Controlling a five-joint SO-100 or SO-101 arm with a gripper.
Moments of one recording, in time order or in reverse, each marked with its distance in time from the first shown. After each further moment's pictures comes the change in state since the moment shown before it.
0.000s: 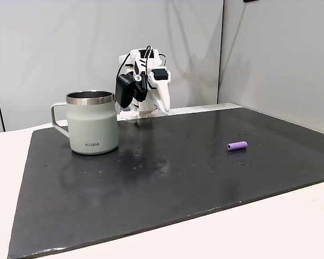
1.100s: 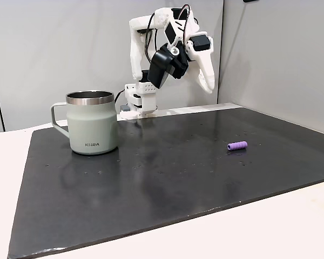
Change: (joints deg) arm -10.6 -78.1 -75.5 5.8 14.5
